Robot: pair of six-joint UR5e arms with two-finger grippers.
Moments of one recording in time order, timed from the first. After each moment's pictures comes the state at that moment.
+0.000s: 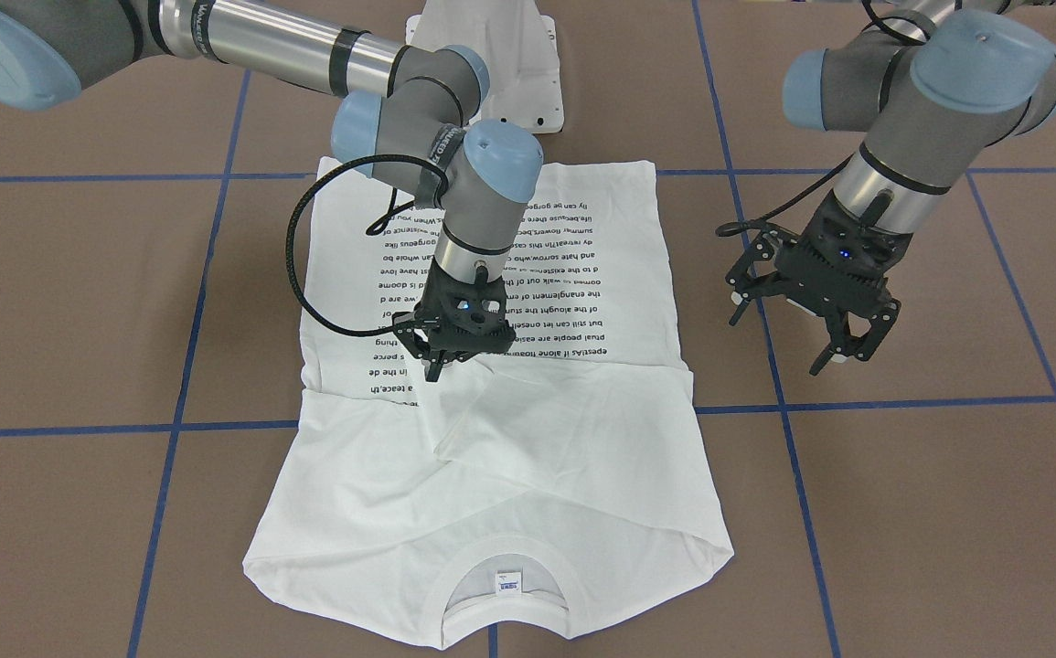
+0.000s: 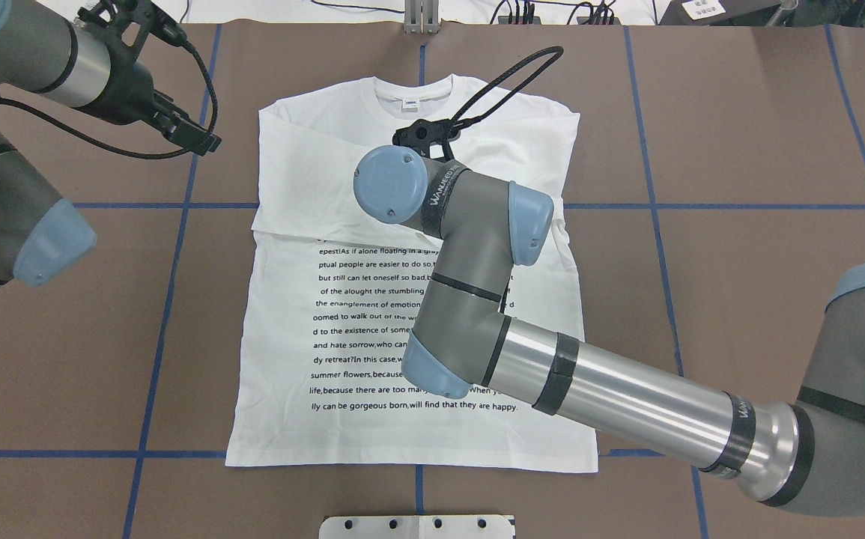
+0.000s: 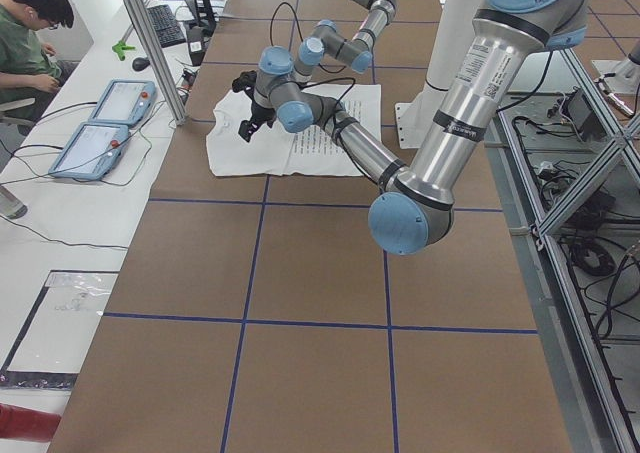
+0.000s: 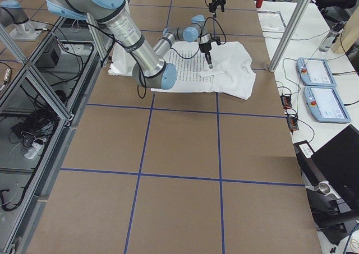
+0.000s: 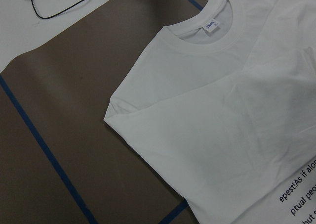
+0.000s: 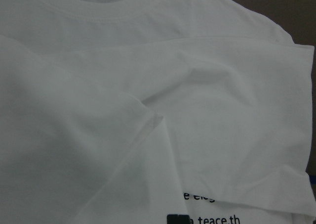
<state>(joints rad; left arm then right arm) -0.95 -2.01 -1.77 -1.90 -2.05 -0.31 0.50 -0.62 1.31 -1.70 1.46 1.13</state>
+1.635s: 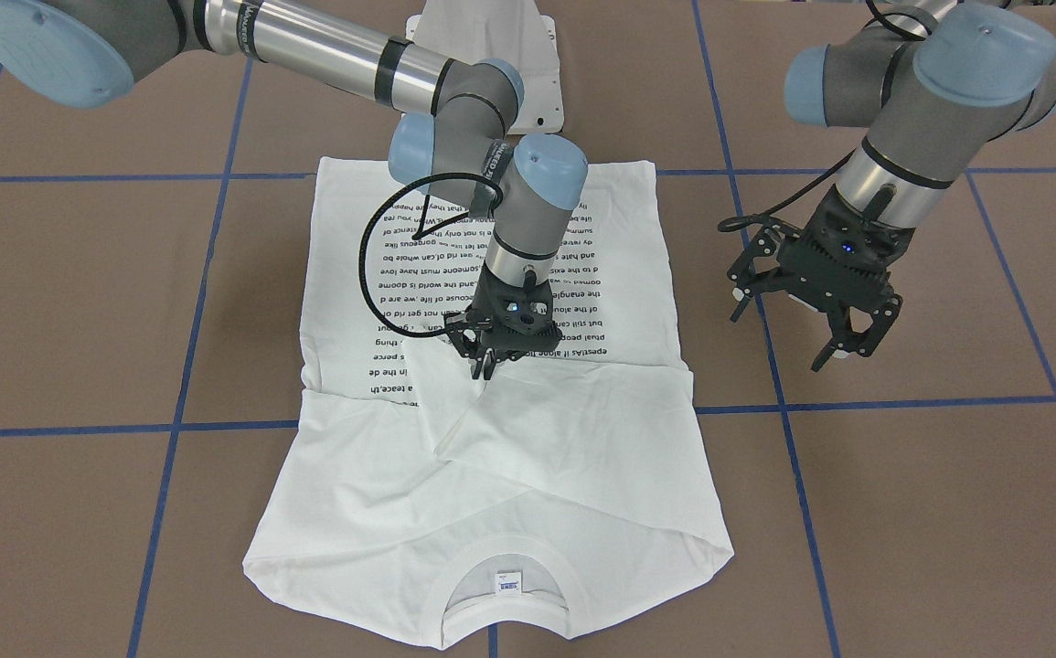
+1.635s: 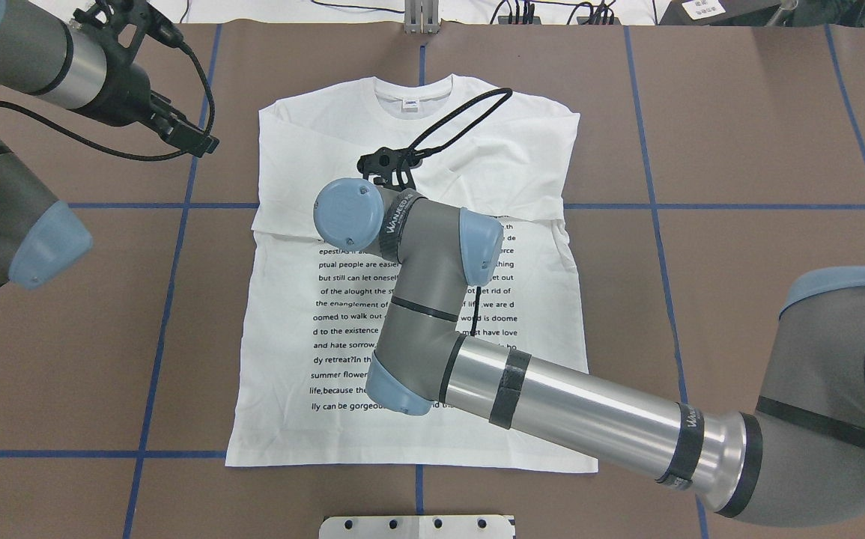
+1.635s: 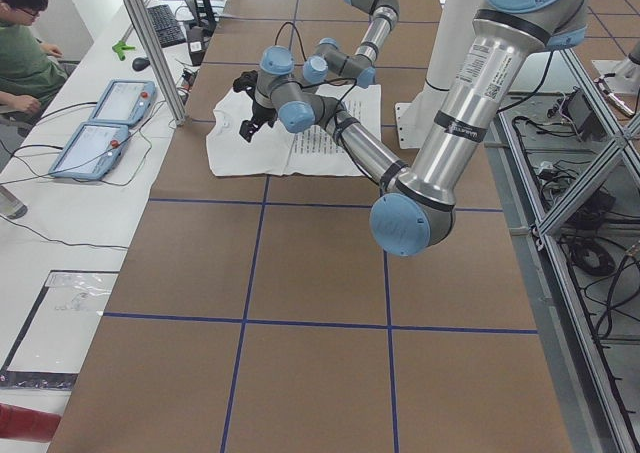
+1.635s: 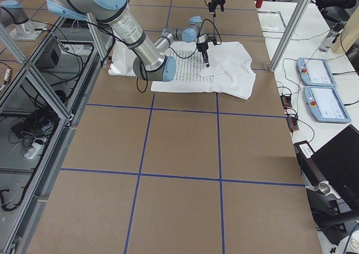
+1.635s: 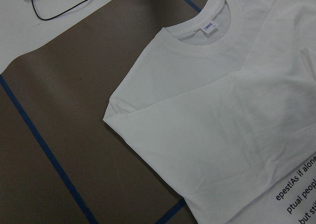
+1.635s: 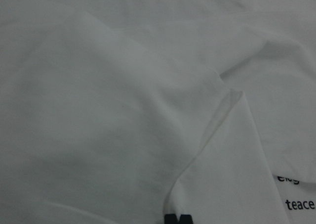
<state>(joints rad) -0.95 -2.00 -1.78 -1.89 -2.05 -0.31 0.45 -0.54 1.14 -1.58 1.45 1.17</state>
